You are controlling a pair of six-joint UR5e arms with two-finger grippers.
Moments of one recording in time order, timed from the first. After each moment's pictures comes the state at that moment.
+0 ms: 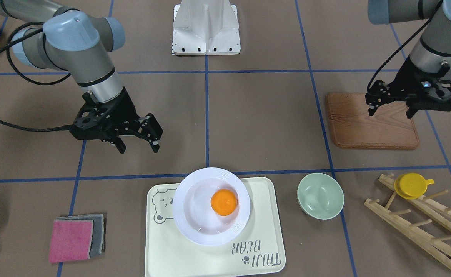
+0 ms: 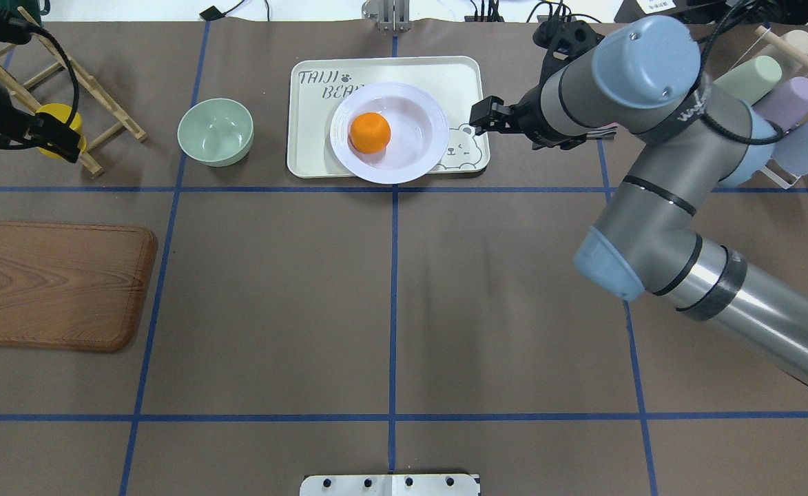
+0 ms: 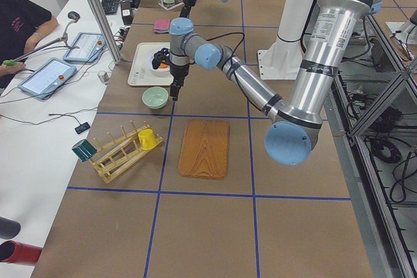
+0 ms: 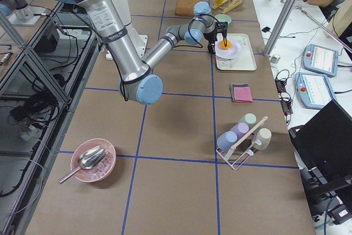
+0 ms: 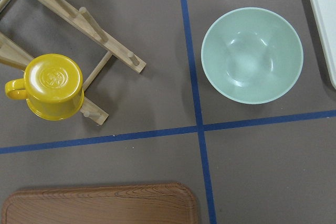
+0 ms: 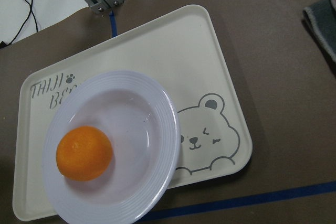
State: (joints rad) left arm -1.11 -1.80 -1.99 -1.44 -2.11 -0.46; right arm 0.83 -1.02 1.74 -1.35 1.92 1.18
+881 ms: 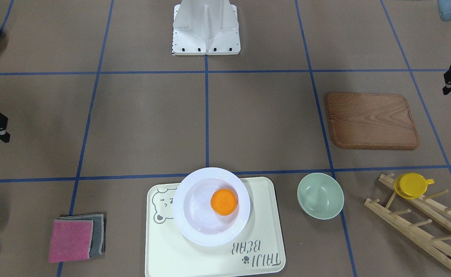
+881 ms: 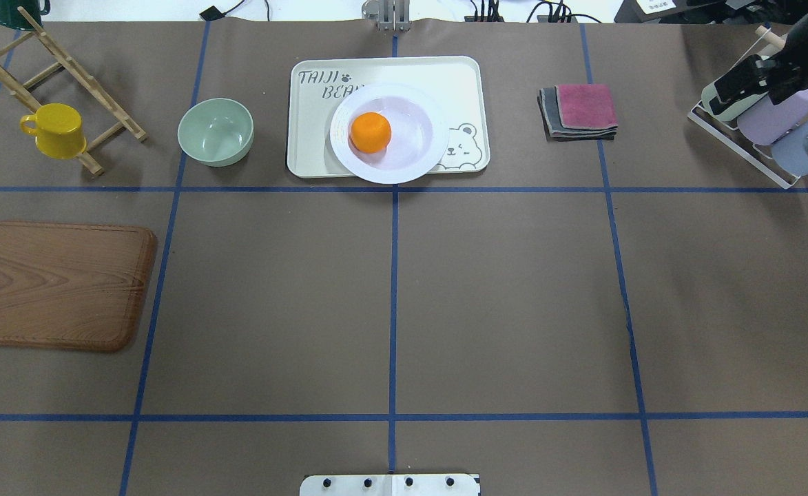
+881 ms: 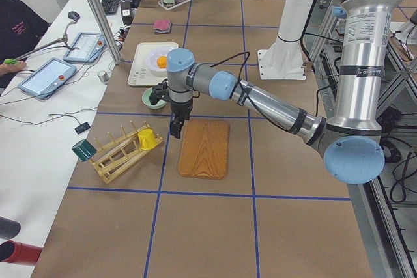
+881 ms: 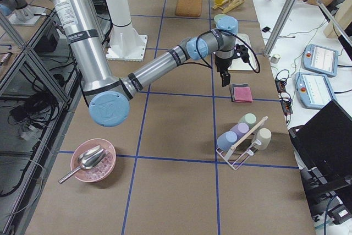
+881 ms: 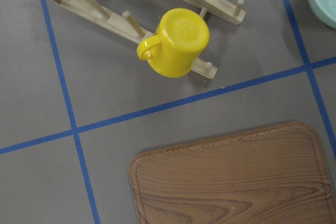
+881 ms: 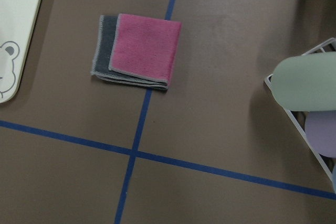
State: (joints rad) left arm -1.38 -1.56 -1.94 -1.44 -2.24 -0.08; right arm 1.26 -1.27 1.83 -1.69 2.28 0.35
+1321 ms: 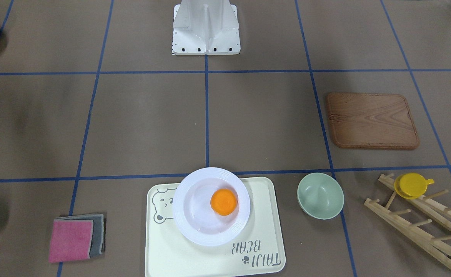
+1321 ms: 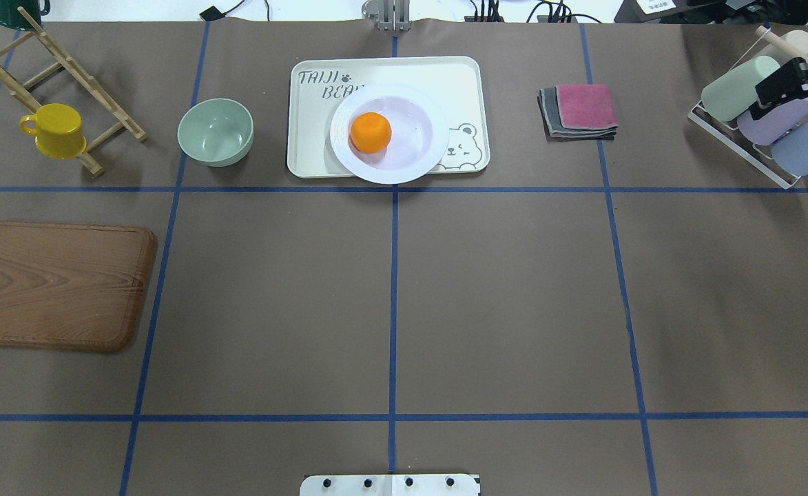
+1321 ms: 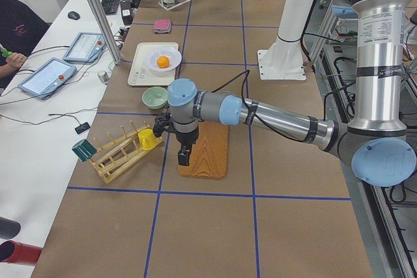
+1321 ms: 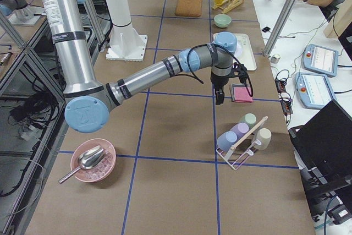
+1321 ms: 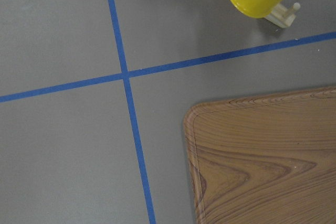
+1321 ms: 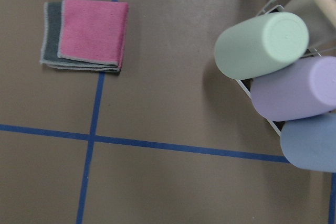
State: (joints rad) left arm -1.44 -1.49 -1.89 -1.46 -2.29 -0.02; right arm 1.34 -1.38 1.83 -1.73 2.28 0.29
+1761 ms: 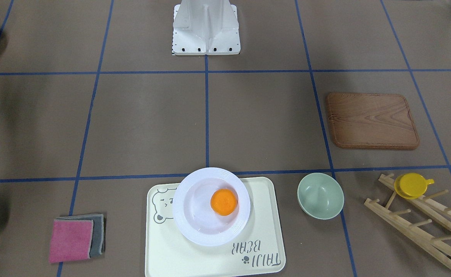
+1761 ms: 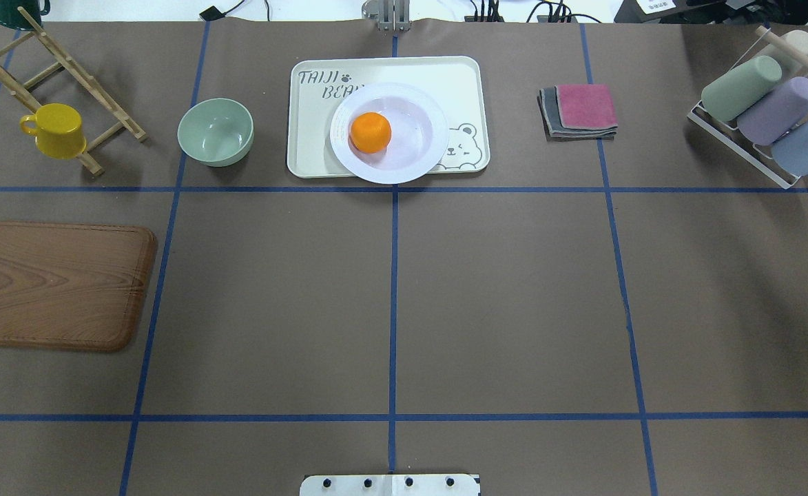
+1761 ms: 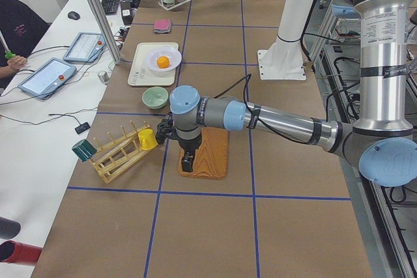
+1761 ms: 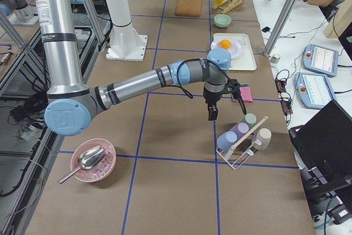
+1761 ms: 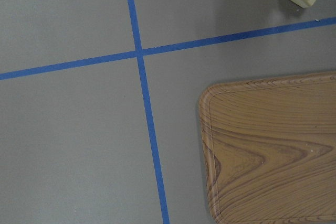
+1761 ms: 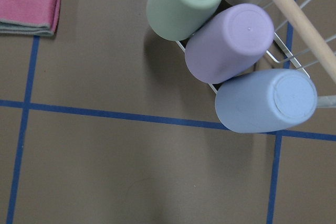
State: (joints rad) left arm -1.45 -1.48 -1.88 -1.46 -2.30 -0.01; right arm 1.38 -1.47 1.83 -1.73 2.28 0.16
